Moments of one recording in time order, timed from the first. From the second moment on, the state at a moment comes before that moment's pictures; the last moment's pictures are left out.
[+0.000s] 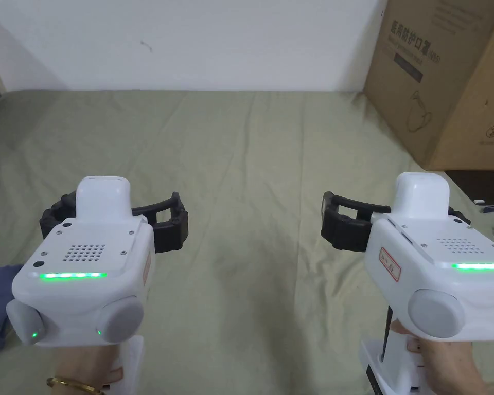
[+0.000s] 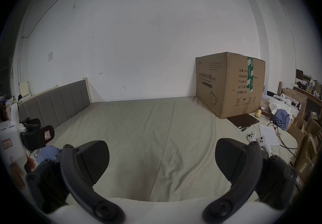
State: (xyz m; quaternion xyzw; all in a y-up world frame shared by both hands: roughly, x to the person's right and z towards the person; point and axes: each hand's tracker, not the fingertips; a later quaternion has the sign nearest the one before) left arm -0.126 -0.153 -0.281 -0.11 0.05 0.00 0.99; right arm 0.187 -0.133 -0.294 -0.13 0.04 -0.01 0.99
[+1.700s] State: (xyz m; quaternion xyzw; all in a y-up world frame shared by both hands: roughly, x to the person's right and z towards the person) left arm -0.124 -0.154 -0.279 -0.11 0.05 0.00 0.99; right arm 0.183 -0.133 -0.291 -0.12 0.05 -0.01 0.99
